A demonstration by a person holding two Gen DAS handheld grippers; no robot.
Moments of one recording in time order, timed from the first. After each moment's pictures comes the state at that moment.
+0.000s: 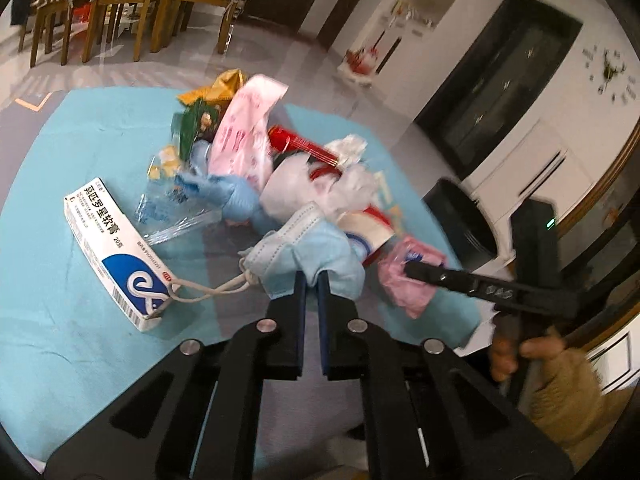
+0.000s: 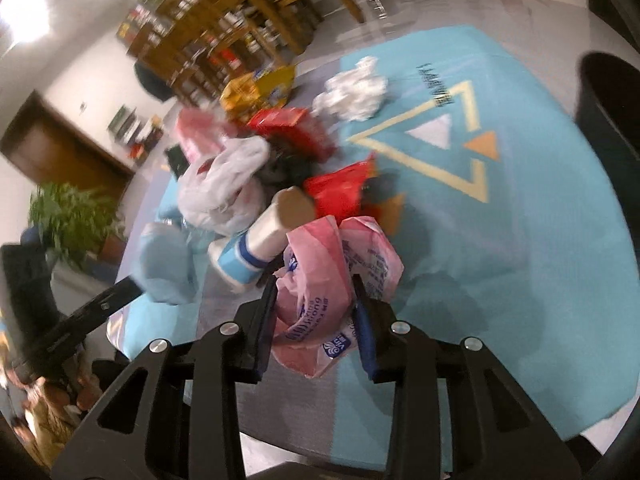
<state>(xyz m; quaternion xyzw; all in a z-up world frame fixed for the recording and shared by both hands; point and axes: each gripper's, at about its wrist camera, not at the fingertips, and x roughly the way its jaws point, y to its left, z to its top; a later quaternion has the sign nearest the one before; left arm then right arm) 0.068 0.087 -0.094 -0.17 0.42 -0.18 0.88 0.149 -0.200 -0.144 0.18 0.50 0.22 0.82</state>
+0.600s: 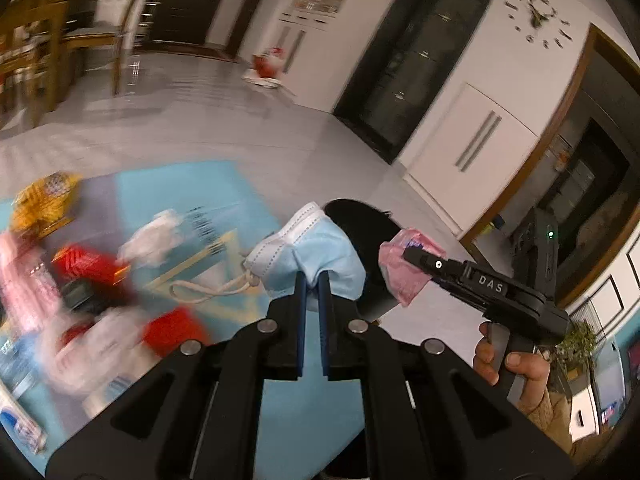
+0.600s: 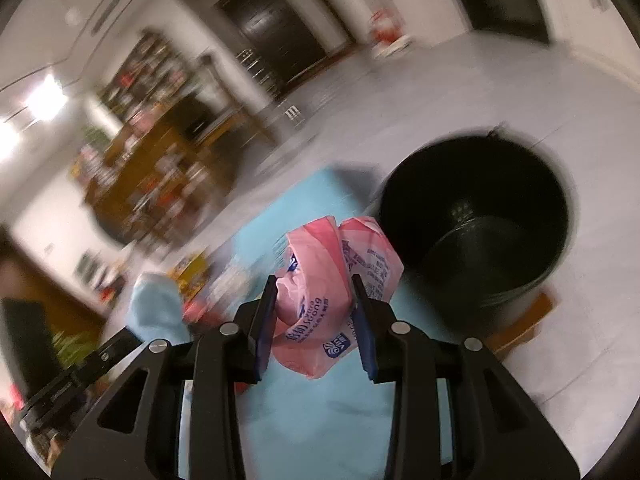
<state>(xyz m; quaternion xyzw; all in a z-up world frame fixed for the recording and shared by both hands) 0.163 -0.109 -0.031 -0.09 0.38 -0.32 0.86 0.139 -0.386 -0.073 0.28 0.33 0.01 0.90</state>
